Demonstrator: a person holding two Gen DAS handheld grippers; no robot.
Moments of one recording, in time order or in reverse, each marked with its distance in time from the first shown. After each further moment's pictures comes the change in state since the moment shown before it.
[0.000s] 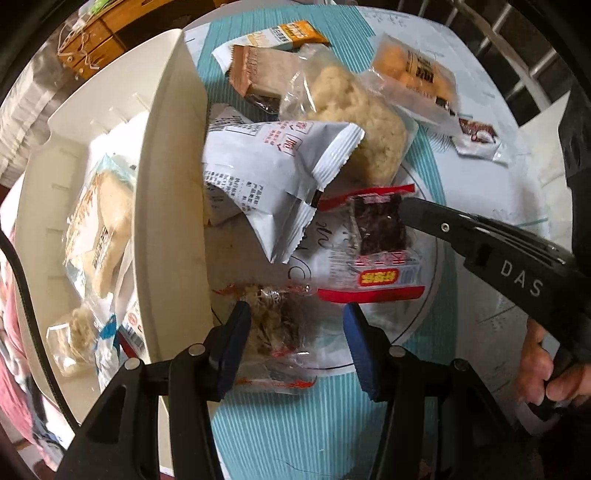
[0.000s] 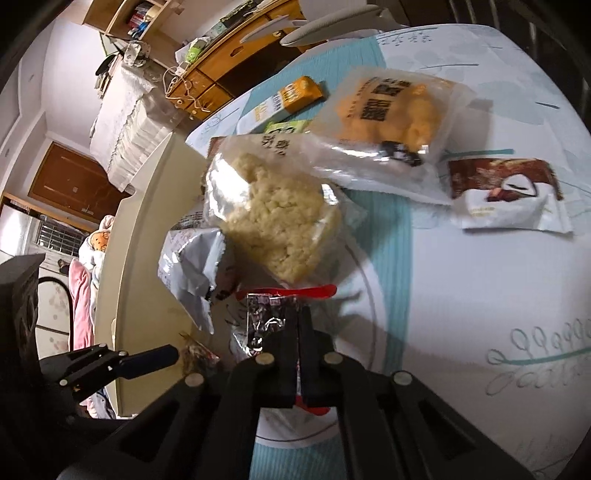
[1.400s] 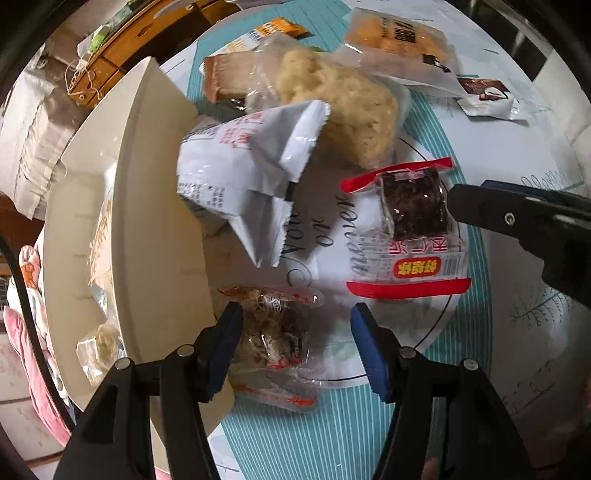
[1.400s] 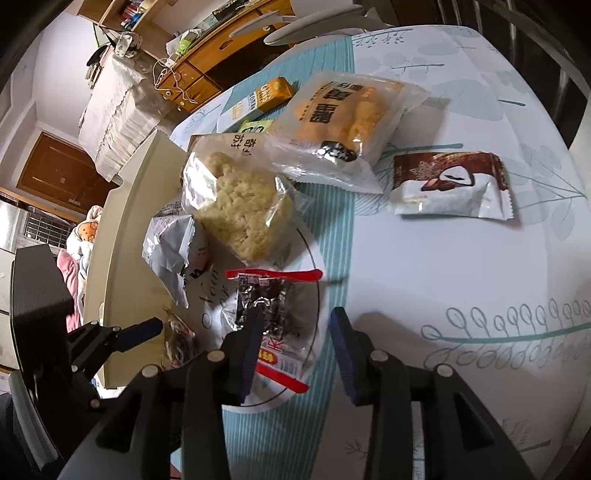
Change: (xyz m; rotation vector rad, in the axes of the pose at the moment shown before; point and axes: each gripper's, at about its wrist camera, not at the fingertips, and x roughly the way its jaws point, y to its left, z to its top) left arm 0.030 -0.058 0.006 0.124 -0.017 0.237; right arm -0.030 -0.019 -0.009 -0.013 0.039 -0.059
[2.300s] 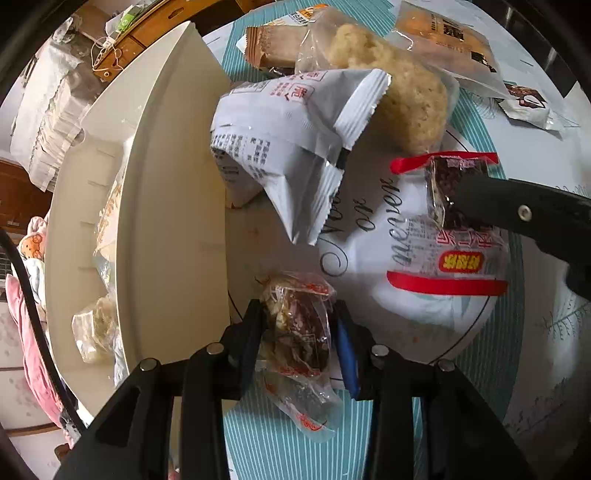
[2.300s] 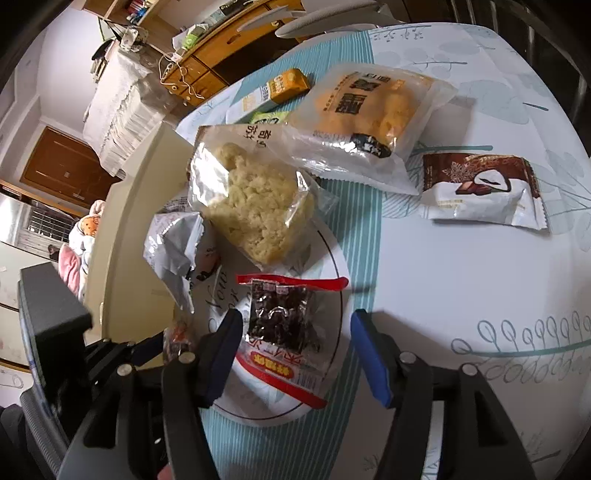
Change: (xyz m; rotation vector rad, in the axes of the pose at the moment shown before) left arm 0.010 -0.007 -0.018 -0.118 0.007 0.026; right arm 0.017 0.016 0.003 -0.026 0.014 0.005
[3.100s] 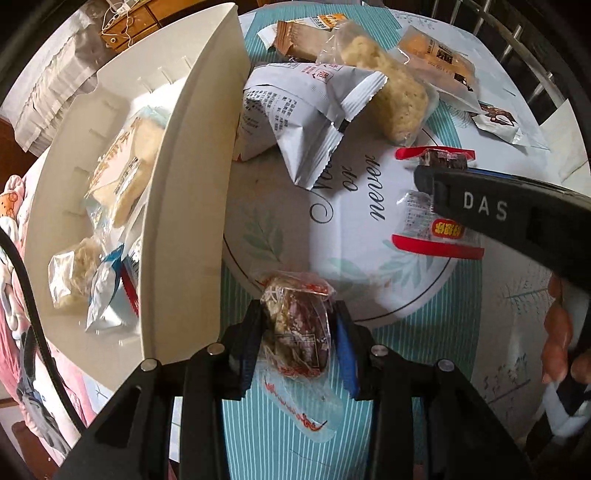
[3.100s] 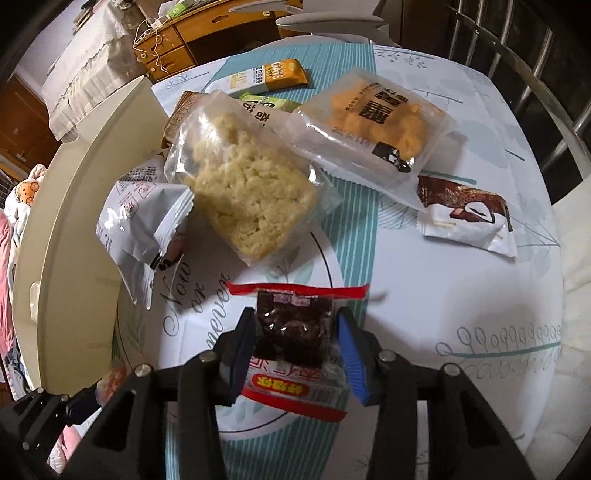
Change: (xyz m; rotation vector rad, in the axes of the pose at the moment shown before) left arm -0.022 0.061 -0.057 -0.118 -0.011 -0.159; right arm 0.022 0.044 0.004 -0.099 0.012 -0.335
